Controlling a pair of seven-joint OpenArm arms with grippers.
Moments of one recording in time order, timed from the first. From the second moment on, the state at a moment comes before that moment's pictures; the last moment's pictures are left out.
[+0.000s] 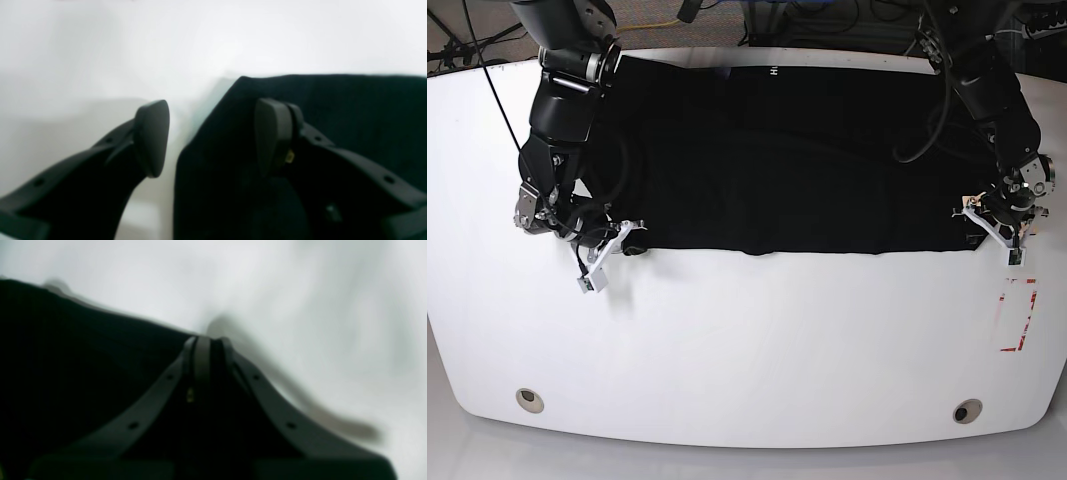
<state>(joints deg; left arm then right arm) -14.2 -13.4 -36.9 62.5 10.9 -35.6 27.7 19.6 10.3 20.2 57.7 22.9 40.9 -54.3</state>
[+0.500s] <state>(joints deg) -15.6 -13.5 -34.7 60.7 11.1 -35.6 28.0 18.9 10.2 20.1 61.2 22.6 40.9 -55.6</state>
